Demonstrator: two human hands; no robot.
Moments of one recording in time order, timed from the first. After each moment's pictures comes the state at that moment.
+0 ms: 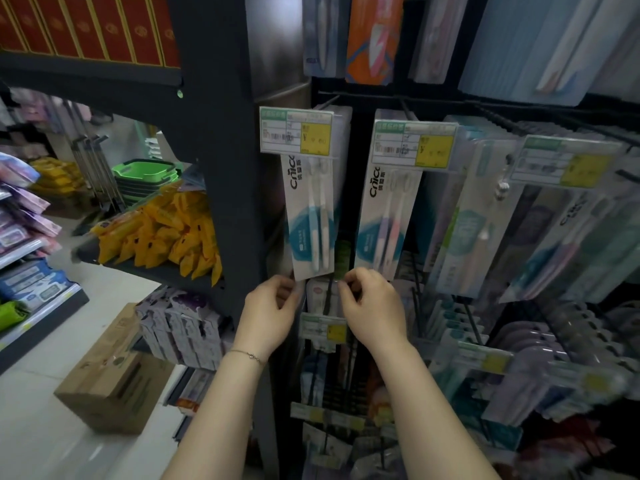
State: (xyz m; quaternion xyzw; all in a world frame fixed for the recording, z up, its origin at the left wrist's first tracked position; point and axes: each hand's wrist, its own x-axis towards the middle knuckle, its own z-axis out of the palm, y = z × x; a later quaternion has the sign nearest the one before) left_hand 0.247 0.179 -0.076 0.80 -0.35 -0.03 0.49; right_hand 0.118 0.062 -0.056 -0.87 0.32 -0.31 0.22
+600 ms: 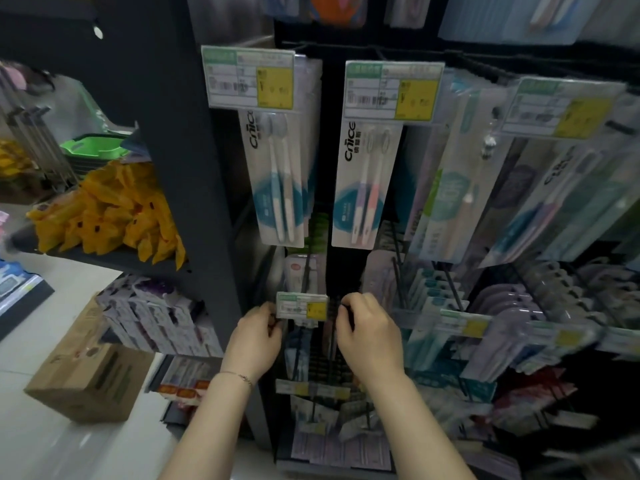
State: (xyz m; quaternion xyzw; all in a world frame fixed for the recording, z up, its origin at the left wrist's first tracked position) left_hand 0.240 0.181 -0.160 0.84 -0.41 -0.11 0.34; right_hand 0.081 0.075 -0.134 -0.87 0.33 -0.34 0.11
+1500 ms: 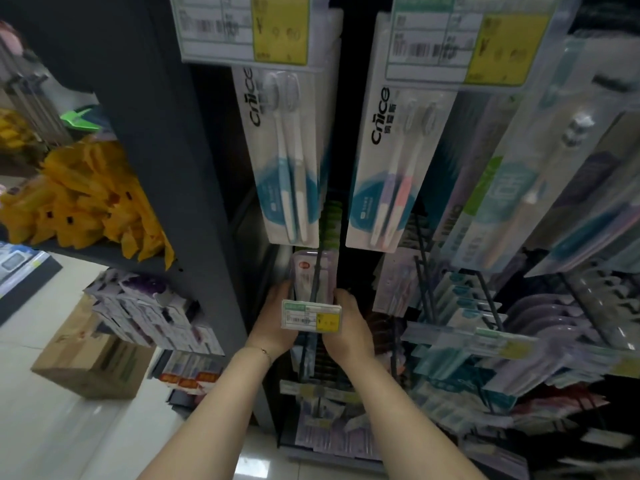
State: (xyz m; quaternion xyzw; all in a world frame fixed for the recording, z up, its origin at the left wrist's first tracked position) left_hand 0.262 0.123 -0.186 0.81 -0.38 -0.24 0.39; right_hand 0.152 0.035 -0.209 -0.86 0.39 -0.12 0.31
